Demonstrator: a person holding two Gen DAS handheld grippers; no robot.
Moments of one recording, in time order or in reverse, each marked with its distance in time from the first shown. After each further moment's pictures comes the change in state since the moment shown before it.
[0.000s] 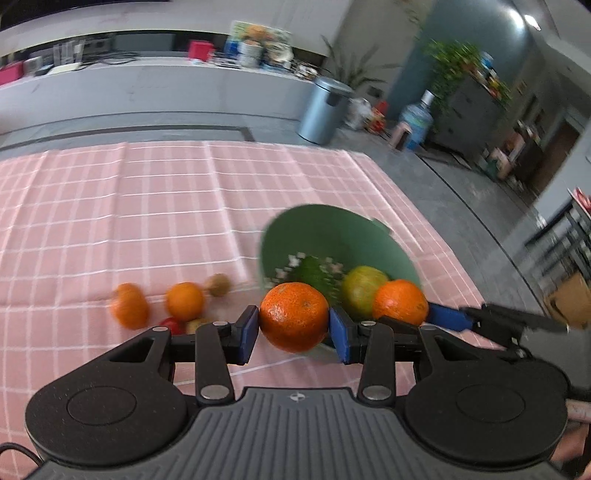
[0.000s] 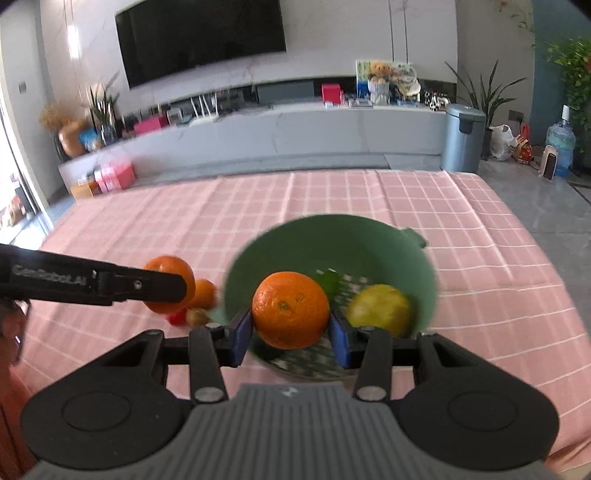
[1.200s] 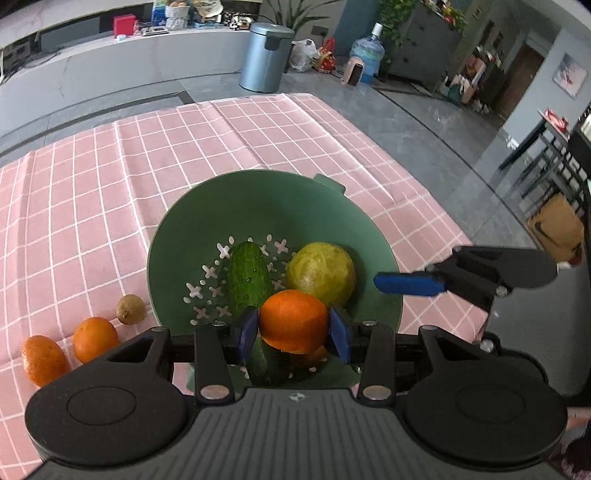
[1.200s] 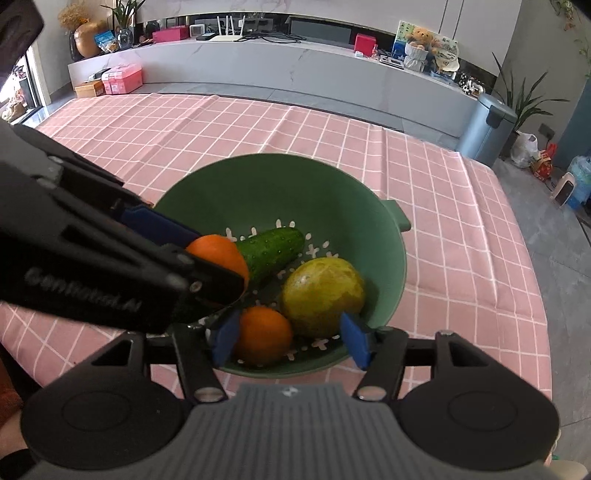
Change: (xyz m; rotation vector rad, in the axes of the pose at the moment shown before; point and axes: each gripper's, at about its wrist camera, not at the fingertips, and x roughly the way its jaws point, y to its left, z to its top) left arm 0.086 -0.041 0.018 0.160 0.172 -0.080; right arm 0.052 -0.030 0.011 -0.229 0.209 -0.034
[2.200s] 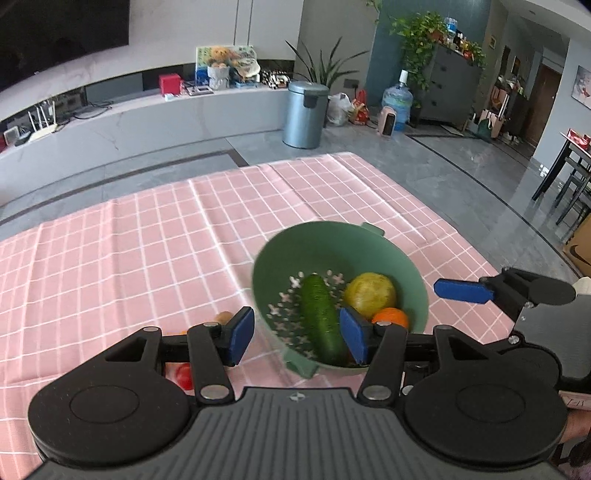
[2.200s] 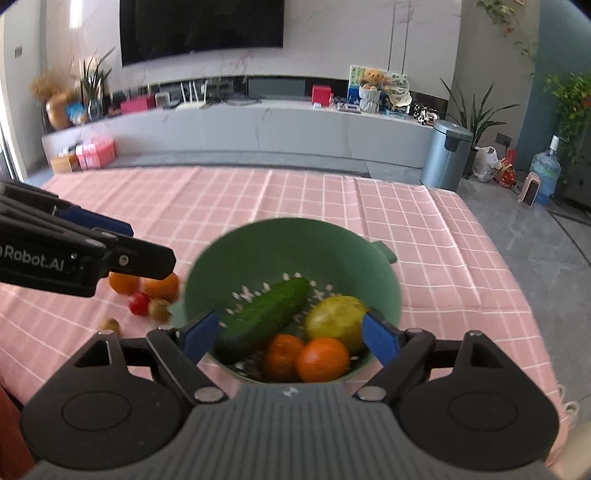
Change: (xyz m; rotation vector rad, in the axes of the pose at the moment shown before) left arm -0.092 0.006 -0.027 0.040 -0.192 0.177; right arm -0.048 0.034 -0.008 0.166 -0.215 -0.067
